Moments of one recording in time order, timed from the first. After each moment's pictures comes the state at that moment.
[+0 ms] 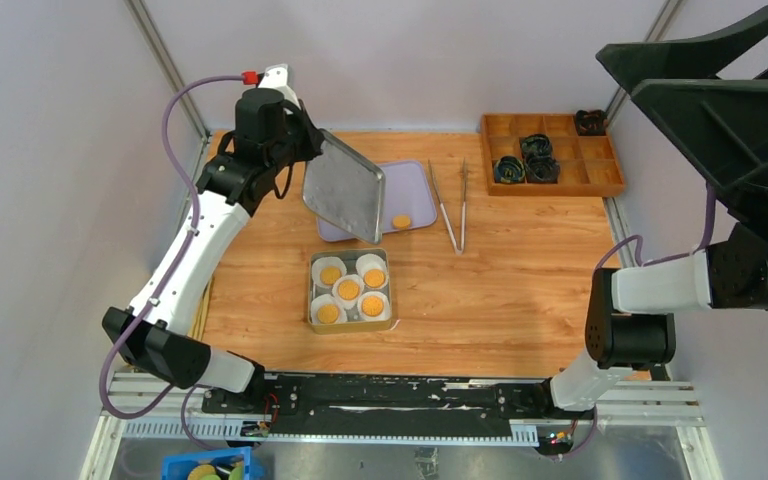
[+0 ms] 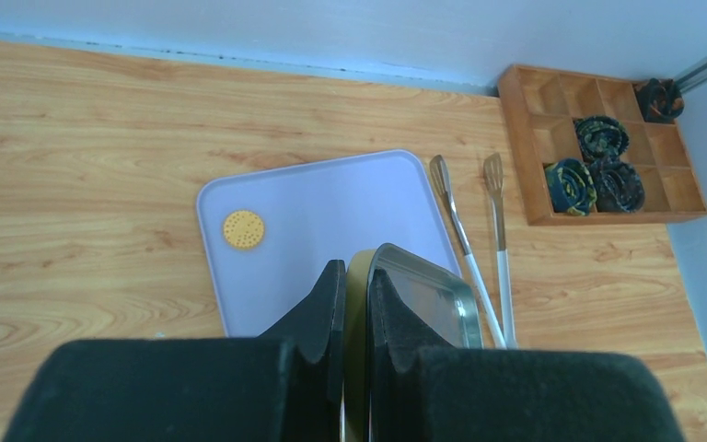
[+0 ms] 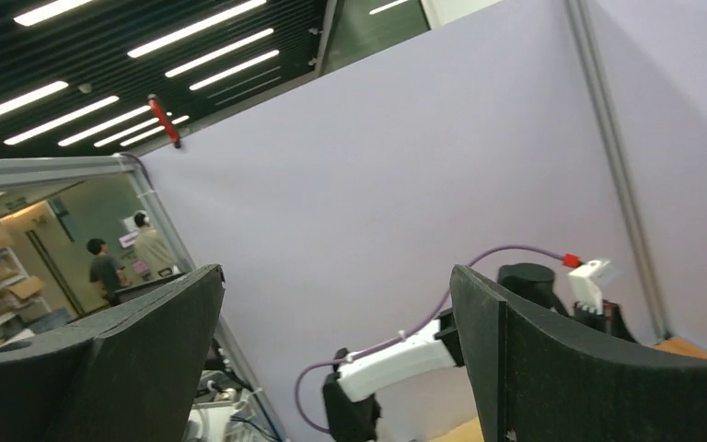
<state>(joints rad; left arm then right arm) -0.37 1.41 1.60 -0.52 -0.12 -0.38 3.12 1.47 2.68 0.84 0.87 -1.69</state>
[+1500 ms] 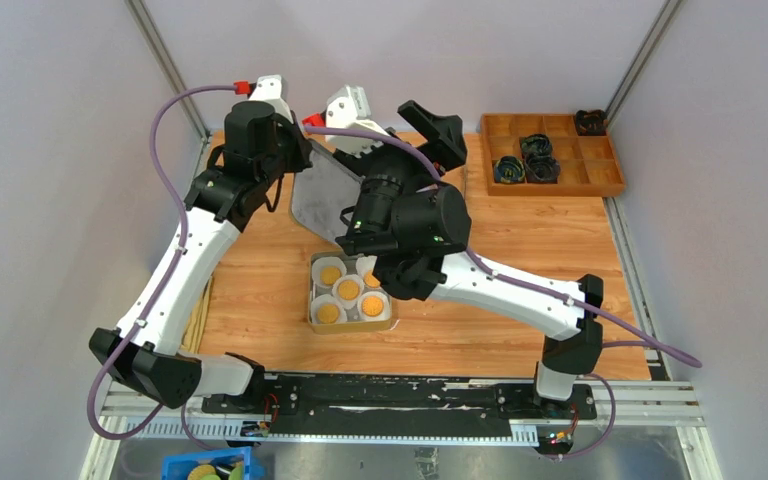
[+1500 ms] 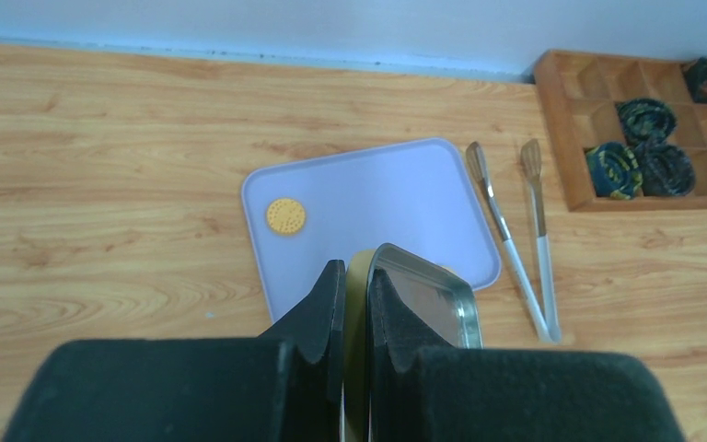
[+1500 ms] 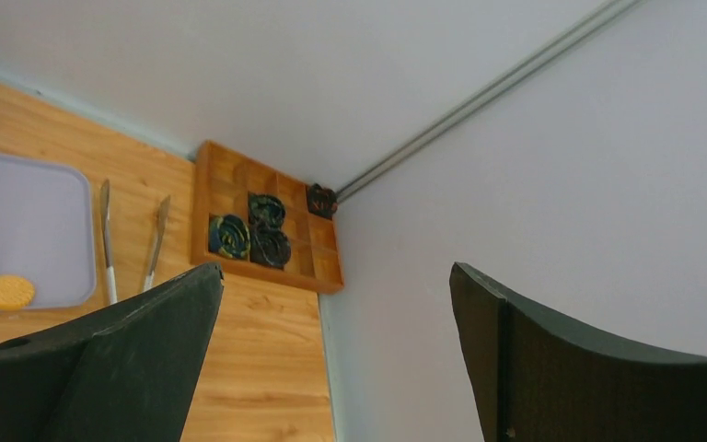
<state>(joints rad) -0.37 1.32 1.54 -0.54 -0.17 -0.30 1.35 1.76 2.06 0.71 1.51 -1.75</state>
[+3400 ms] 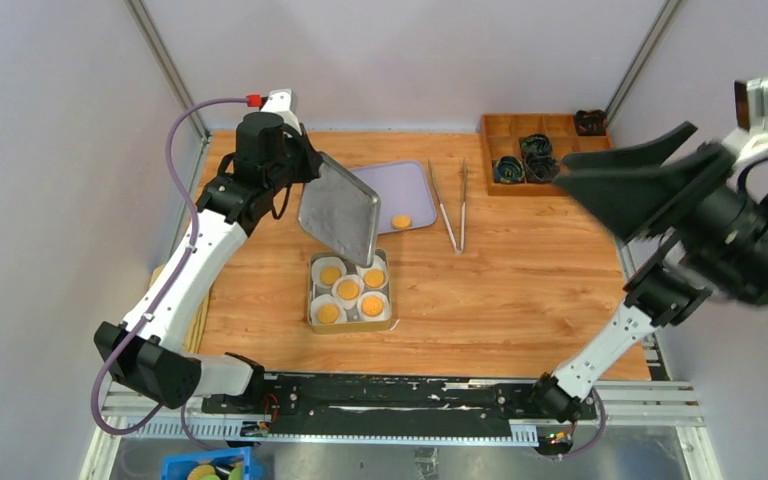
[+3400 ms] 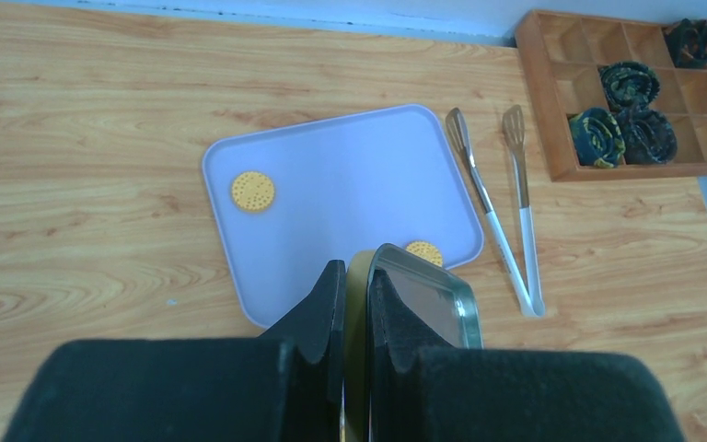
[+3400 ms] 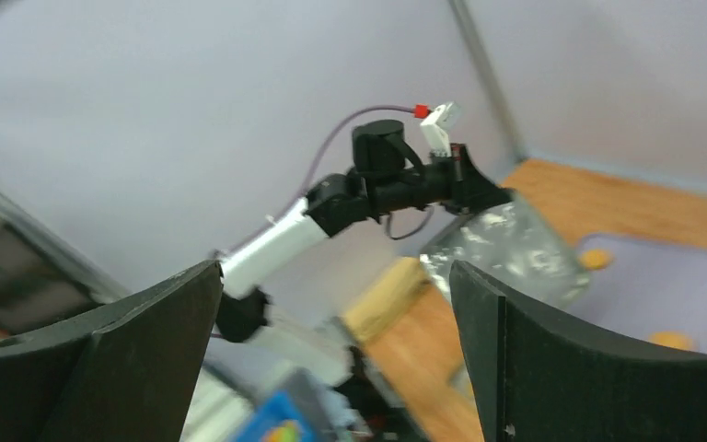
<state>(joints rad) -0.38 1.32 1.42 -0.48 -0.10 -0.34 2.35 1.00 1.87 0.25 1.33 -0.68</state>
